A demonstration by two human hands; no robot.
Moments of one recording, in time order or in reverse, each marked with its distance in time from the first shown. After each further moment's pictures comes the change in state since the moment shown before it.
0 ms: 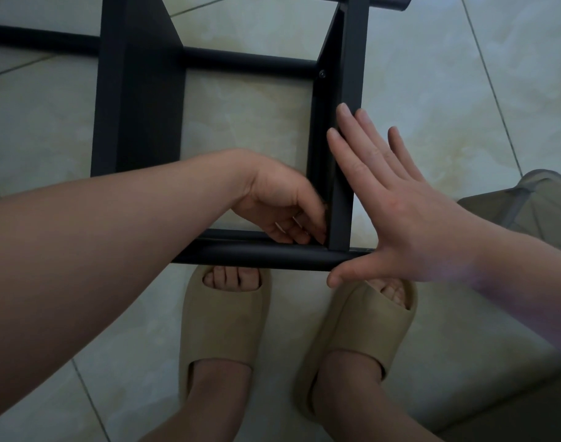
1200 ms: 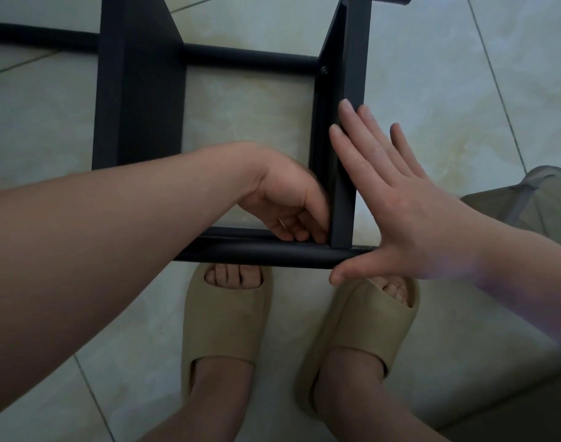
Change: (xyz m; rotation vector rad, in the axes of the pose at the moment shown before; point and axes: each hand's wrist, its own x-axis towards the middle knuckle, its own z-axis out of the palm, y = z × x) left_hand -0.001 0.008 0.002 0.097 0.026 -0.026; right_hand 0.000 0.003 0.004 0.013 0.031 -0.016
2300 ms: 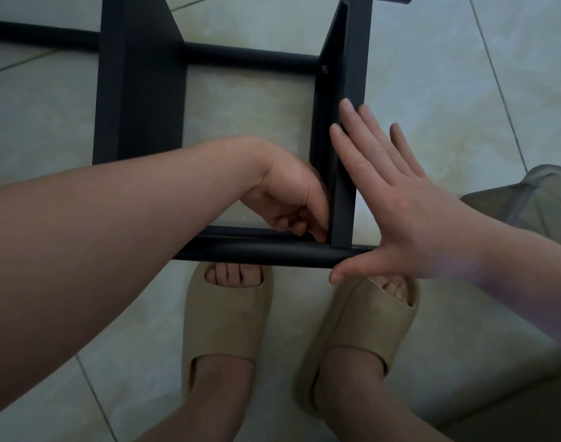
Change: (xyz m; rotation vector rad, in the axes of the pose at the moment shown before) left_hand -0.001 0.003 -0.001 0.047 -0.020 -0.011; right_hand 0.000 0.001 0.002 -0.002 0.014 -0.009
